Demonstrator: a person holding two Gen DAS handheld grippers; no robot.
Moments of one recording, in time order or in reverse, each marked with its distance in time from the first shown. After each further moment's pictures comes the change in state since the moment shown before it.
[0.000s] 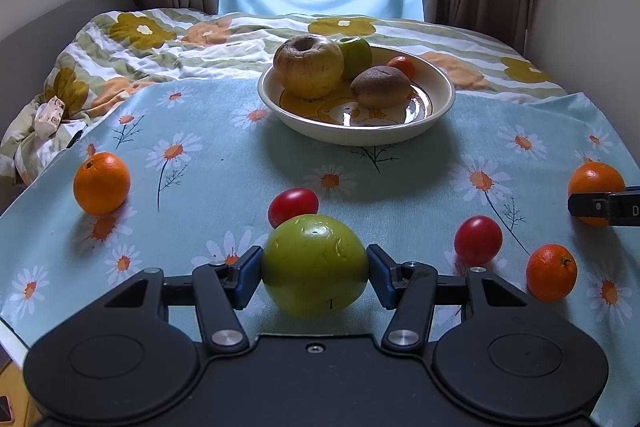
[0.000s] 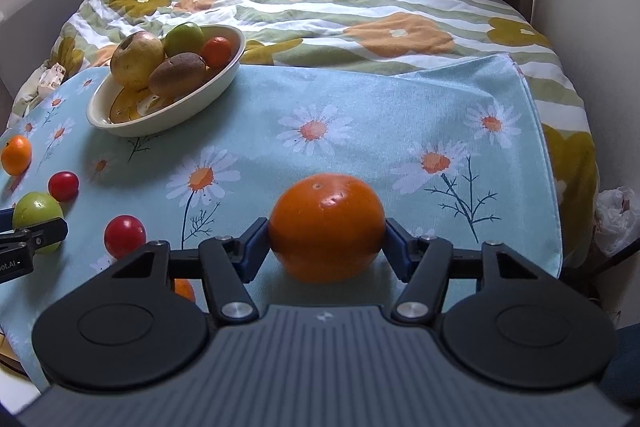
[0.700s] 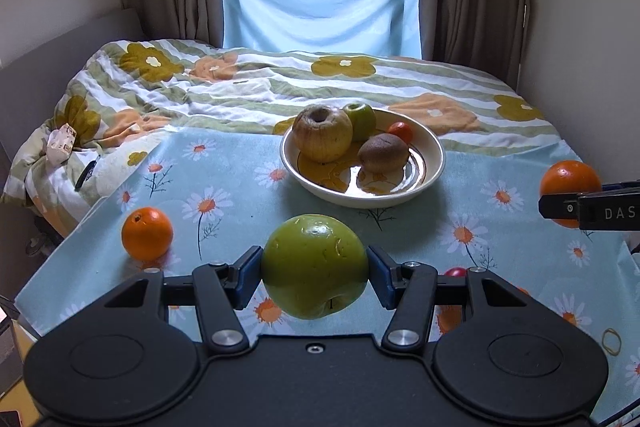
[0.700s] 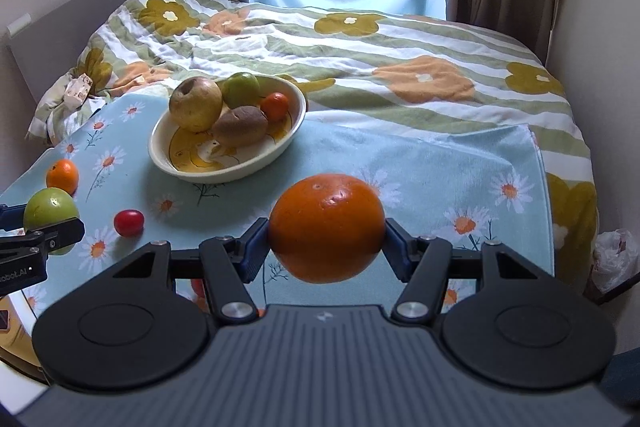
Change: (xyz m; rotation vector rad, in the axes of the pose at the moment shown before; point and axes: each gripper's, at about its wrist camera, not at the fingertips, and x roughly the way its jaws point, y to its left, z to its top) left arm -0.060 0.022 0.033 -0.009 -0.093 -0.016; right arm -0.053 0.048 0.036 -0.060 -0.076 0.028
